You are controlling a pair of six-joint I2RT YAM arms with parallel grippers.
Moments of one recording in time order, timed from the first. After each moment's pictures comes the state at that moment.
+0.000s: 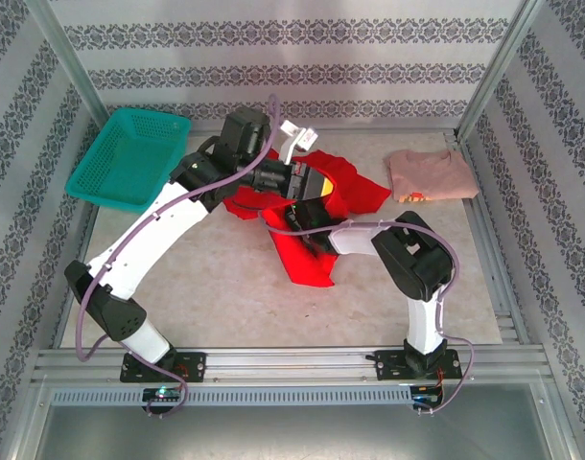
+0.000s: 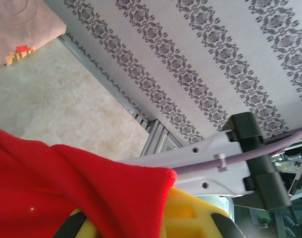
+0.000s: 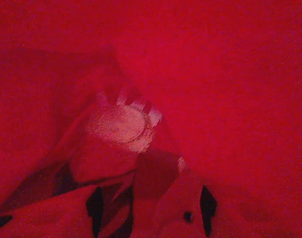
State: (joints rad) left arm -0.65 1.61 1.83 -0.70 0.76 -0.48; right arm 0.66 1.96 1.08 0.26 0.32 0.00
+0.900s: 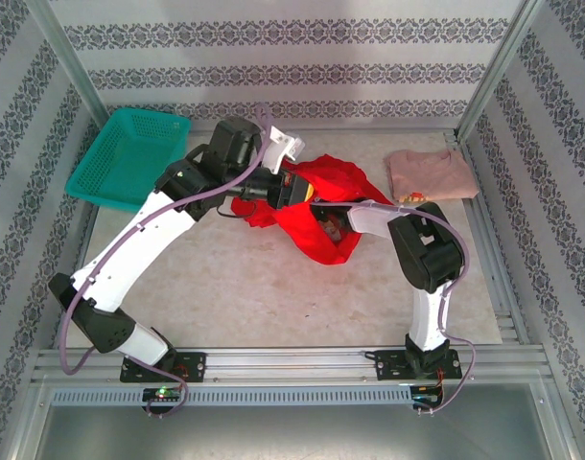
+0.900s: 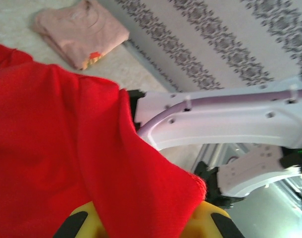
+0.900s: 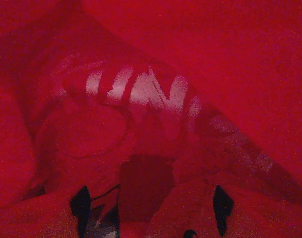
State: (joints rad) left arm -0.66 1.52 1.76 -0.83 0.49 -0.28; right arm 0.47 1.95 1.15 0.01 -0.03 0.08
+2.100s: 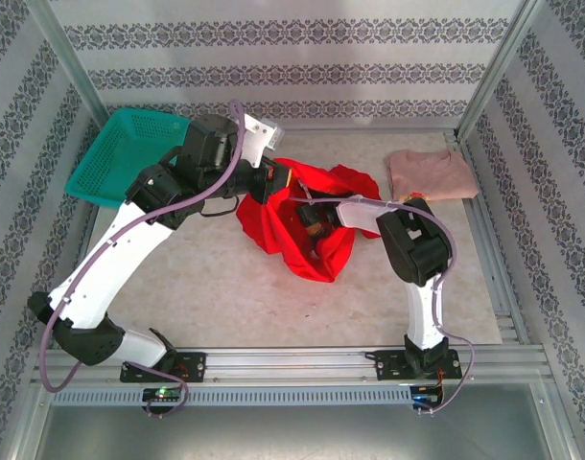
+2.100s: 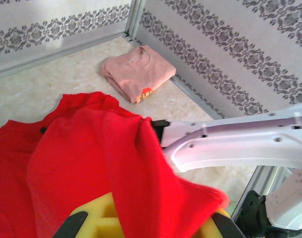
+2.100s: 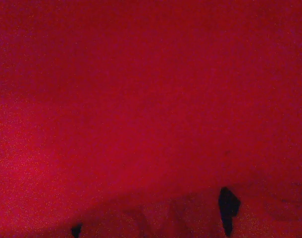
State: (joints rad) left arm -0.66 1.43 1.81 -0.86 0.26 -0.22; right arm 0.50 2.06 1.30 -0.19 0.14 0.01
